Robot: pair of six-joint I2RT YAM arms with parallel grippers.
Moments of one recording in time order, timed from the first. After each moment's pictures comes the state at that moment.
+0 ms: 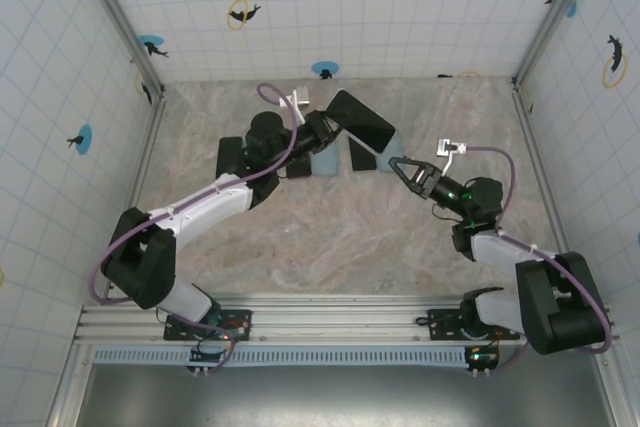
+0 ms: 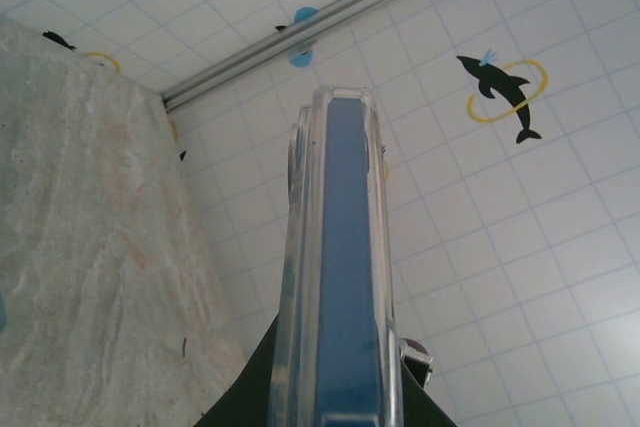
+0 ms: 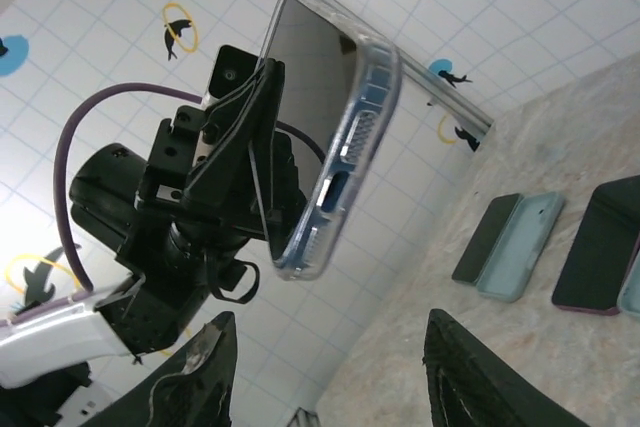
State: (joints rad) left arm -0.65 1.51 1.02 0.52 0.41 -1.11; right arm 0.24 1.23 0.31 1.19 -0.80 1.16
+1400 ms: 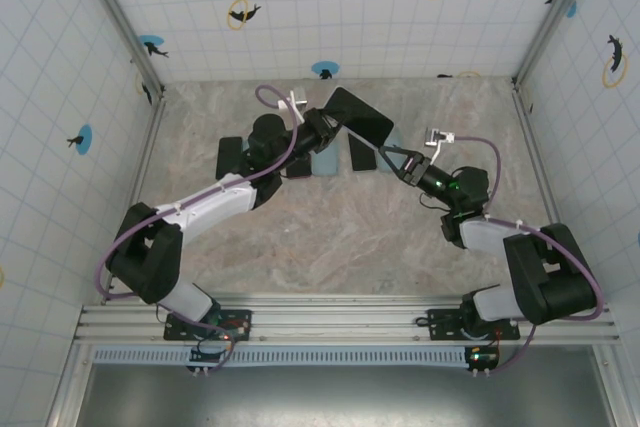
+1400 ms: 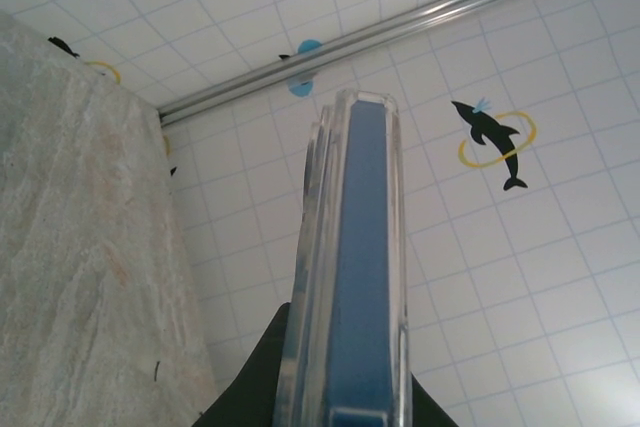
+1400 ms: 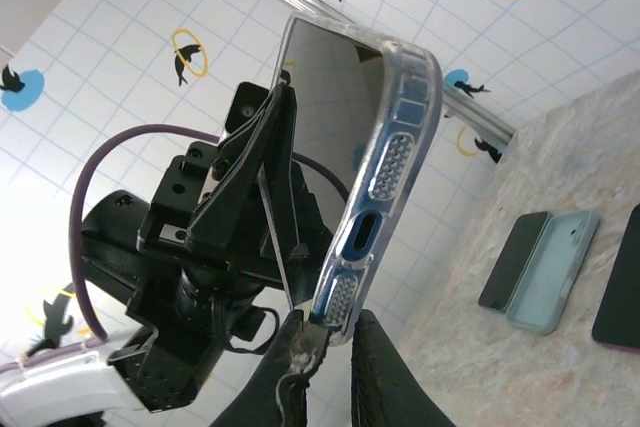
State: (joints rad) left arm -0.66 1.55 1.00 0.62 0.34 -1.25; right arm 0.31 1.39 0.41 1.25 -0.71 1.17
